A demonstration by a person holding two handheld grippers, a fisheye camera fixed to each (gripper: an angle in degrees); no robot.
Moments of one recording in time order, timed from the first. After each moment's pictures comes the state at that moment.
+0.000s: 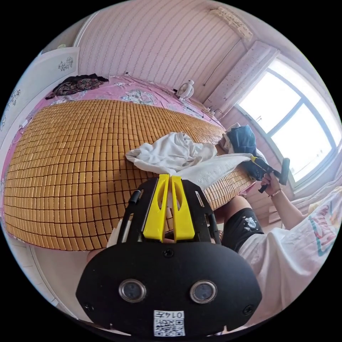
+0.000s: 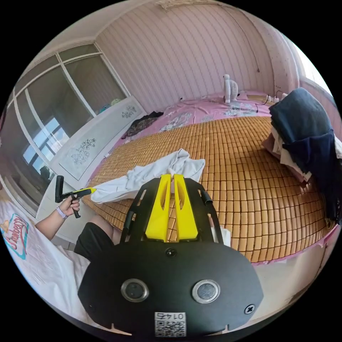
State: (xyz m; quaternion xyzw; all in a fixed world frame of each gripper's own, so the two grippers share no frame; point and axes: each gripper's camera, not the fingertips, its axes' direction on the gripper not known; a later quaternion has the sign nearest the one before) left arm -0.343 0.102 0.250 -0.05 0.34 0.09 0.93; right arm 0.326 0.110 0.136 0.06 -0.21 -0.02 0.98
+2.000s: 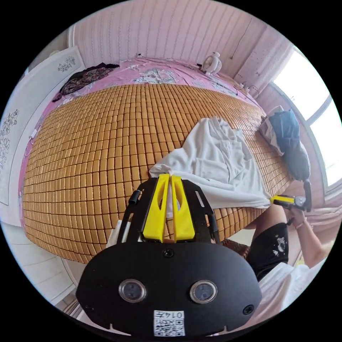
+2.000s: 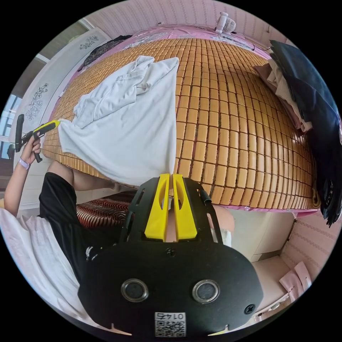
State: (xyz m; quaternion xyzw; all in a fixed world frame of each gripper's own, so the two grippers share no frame) left arm -0.197 -0.035 0.353 -0.12 0.21 0.10 0.96; right arm 0.293 0.130 0.296 -0.26 -0.13 -0.08 0.95
